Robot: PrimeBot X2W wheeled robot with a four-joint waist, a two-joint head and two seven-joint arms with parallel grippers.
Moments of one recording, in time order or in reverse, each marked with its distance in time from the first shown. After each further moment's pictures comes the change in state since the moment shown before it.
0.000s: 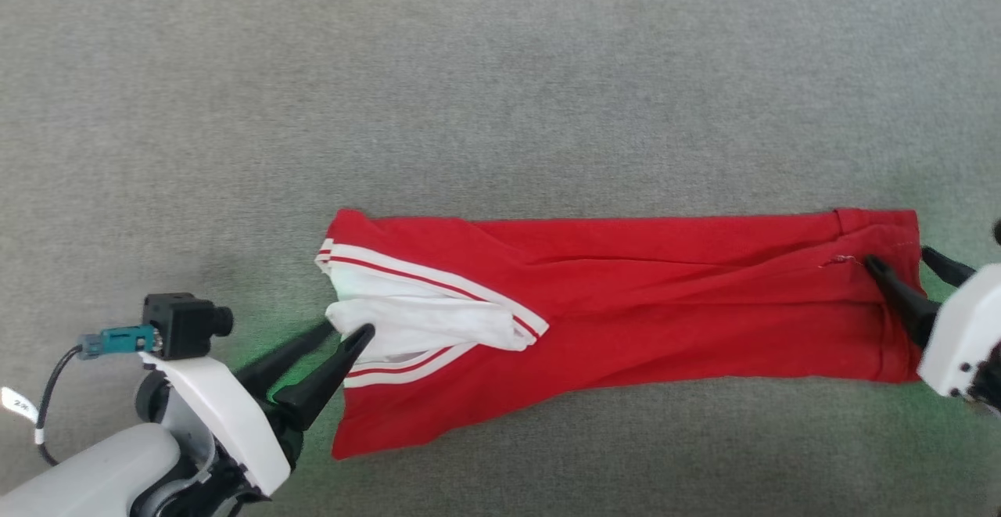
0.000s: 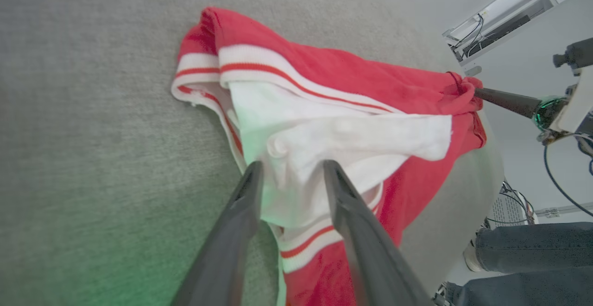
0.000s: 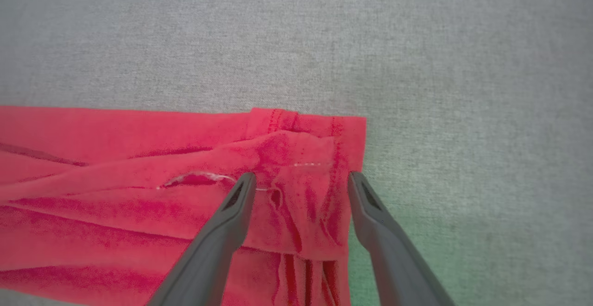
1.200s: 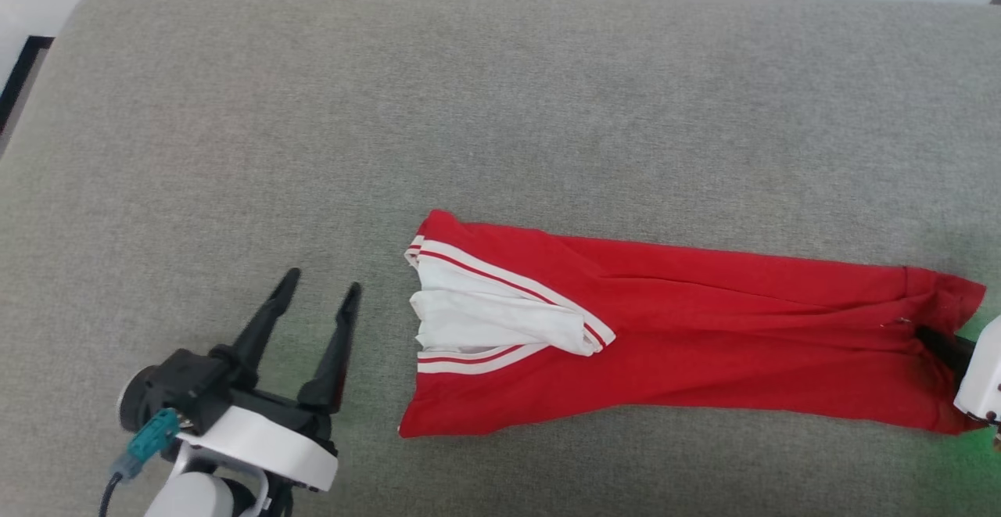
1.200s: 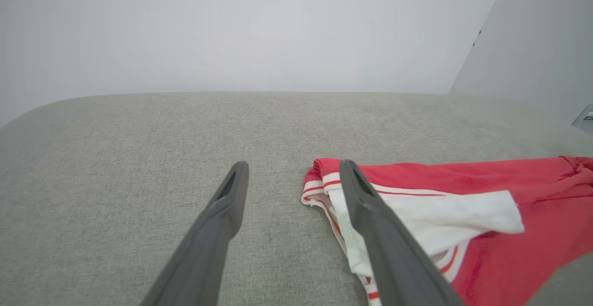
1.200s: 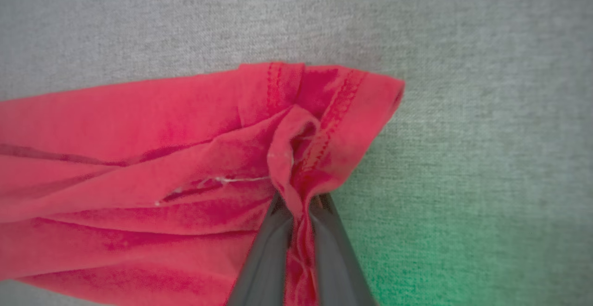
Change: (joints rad) left arm 0.484 -0.557 0.934 0.014 1.040 -0.002 -0.006; right arm 0.003 0.035 -0.165 0.239 0.064 0.003 0.196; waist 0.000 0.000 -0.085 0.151
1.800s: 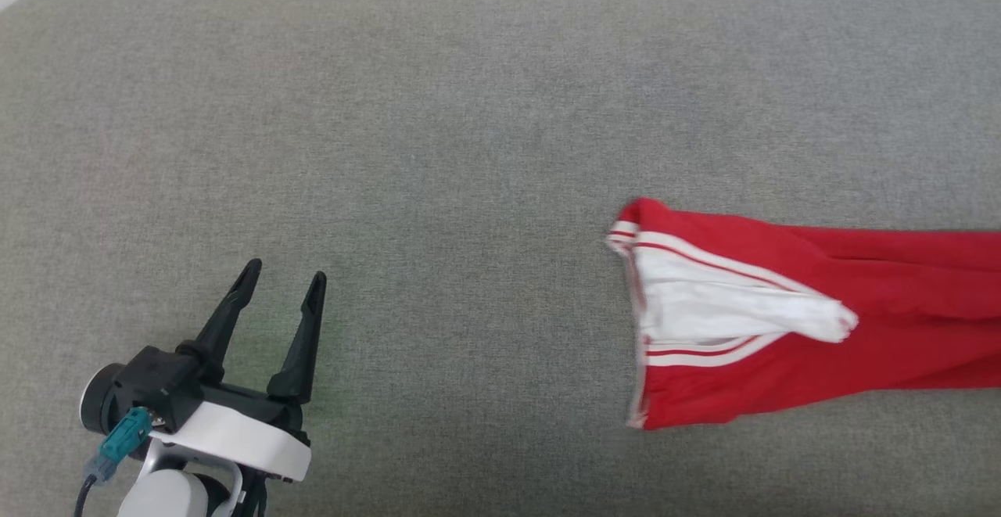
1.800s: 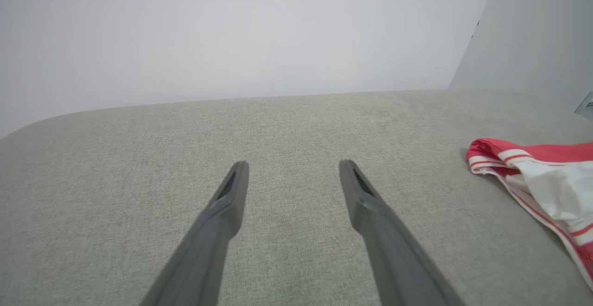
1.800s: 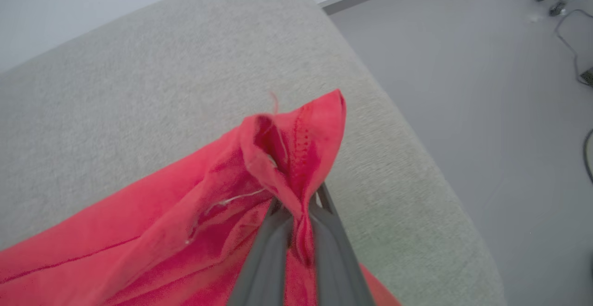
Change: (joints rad) left arm 0.011 -0.002 0.078 -0.012 0.056 0.000 0.000; right arm -0.058 -0.136 -0.365 0.097 -0.123 -0.002 -0.231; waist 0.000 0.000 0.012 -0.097
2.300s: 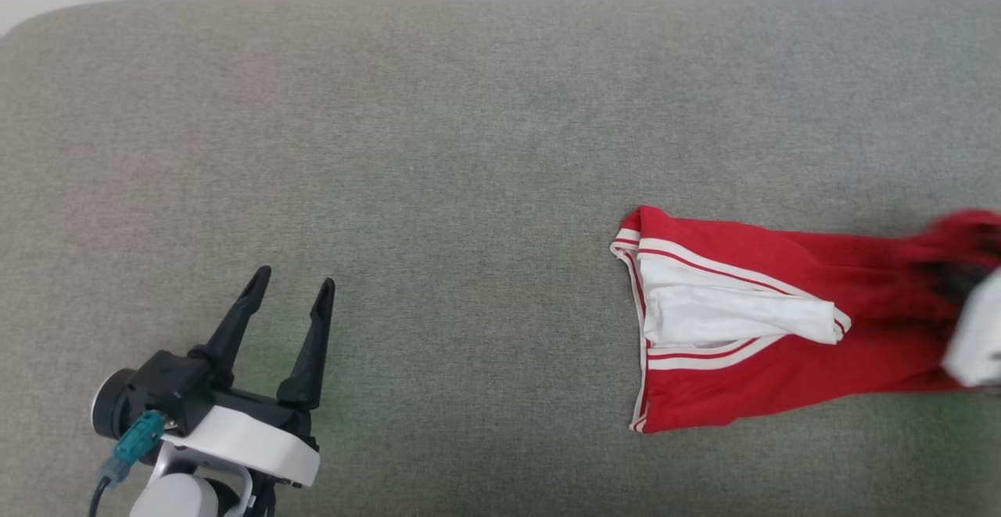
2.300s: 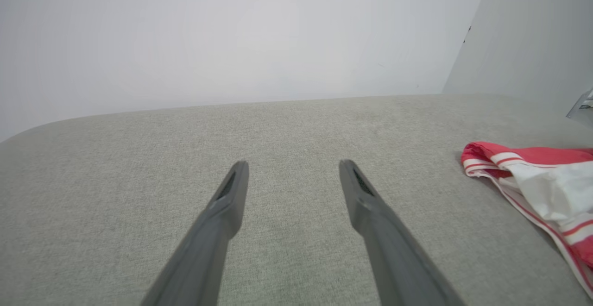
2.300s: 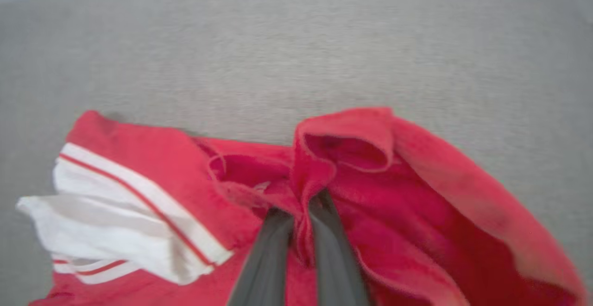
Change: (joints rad) left arm 0.002 -0.011 -0.007 0.014 0.008 0.000 0.000; right arm 0.055 0.071 0.410 -0.322 0.070 -0.001 0.119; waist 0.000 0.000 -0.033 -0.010
